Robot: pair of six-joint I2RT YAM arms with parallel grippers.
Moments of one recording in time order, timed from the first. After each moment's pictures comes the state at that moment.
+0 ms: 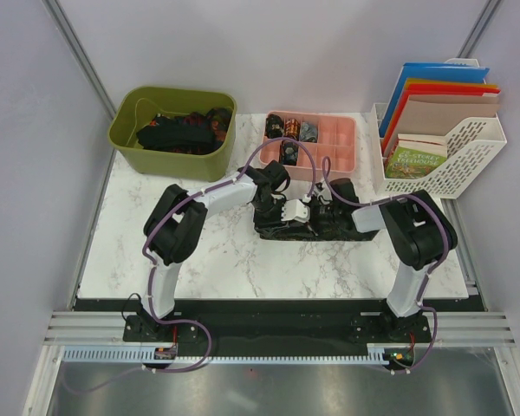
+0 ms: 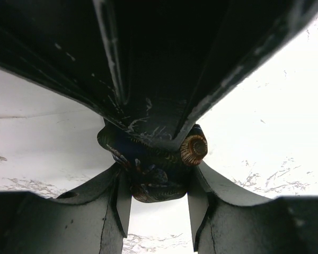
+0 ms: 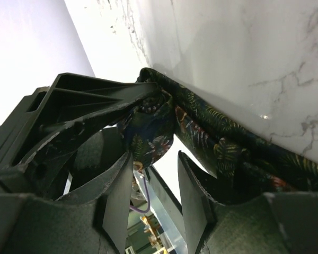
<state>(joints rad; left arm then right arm) -0.72 2.08 1.54 -0.84 0.34 0.91 0.35 1.85 0.76 0.32 -0.81 1.02</state>
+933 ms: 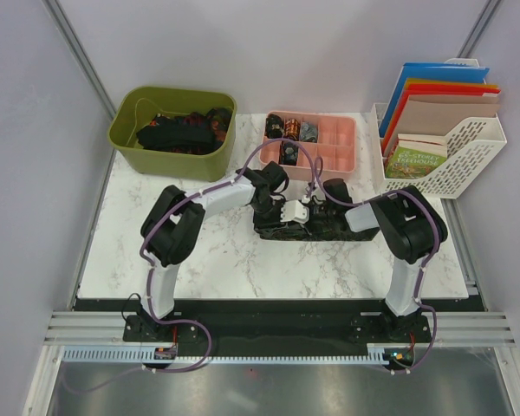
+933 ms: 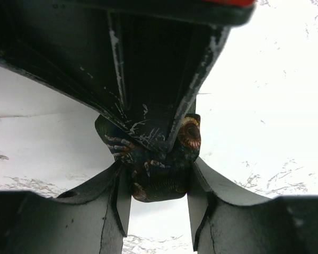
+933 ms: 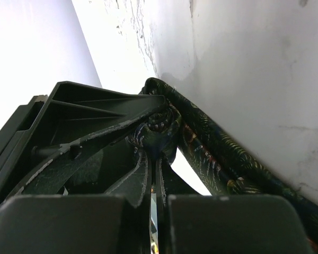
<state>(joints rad) -0.72 2.06 1.50 -0.81 0.35 0.91 0.38 1.93 0.77 0.46 -0.82 1.04</state>
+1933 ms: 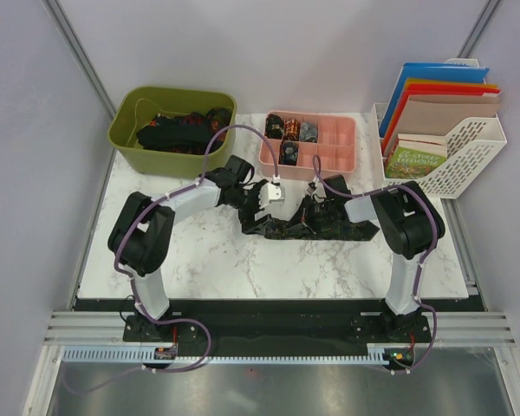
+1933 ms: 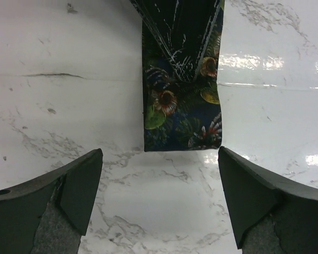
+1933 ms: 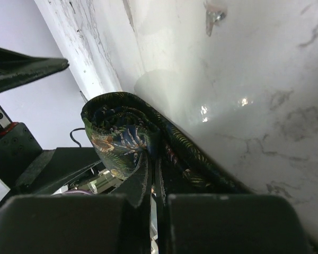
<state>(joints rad) -0.54 1.84 1.21 -0.47 0.62 0.82 0.35 1.97 0.89 0.16 -0.81 0.87</state>
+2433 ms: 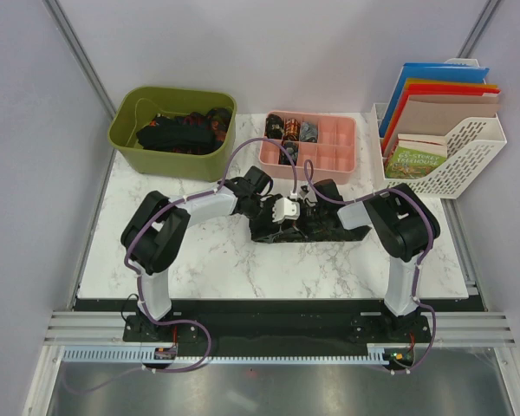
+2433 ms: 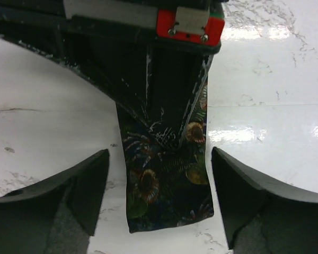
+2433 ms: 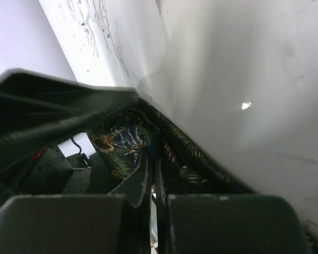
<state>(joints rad) -0.65 1.90 1.23 -0.45 0.50 0.83 0.43 1.97 0.85 0.28 -0.76 0.96</state>
